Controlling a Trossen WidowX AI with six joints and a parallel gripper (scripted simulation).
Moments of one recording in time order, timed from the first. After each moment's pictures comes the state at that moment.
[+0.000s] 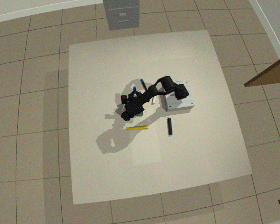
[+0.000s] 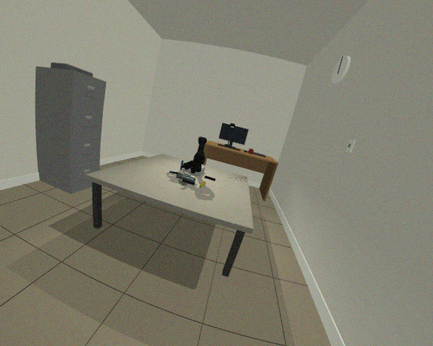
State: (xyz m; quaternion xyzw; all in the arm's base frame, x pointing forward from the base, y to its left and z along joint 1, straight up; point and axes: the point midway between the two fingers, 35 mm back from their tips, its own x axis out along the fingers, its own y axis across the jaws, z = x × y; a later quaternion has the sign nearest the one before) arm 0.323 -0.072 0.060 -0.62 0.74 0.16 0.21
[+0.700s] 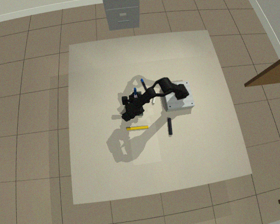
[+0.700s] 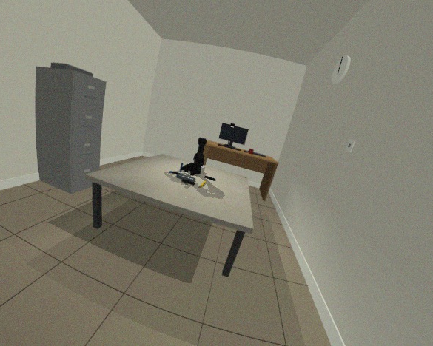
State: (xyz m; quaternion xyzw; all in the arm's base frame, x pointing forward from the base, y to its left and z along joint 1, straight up) arm 0.320 -0.072 0.037 -0.62 0.74 0.16 0.21
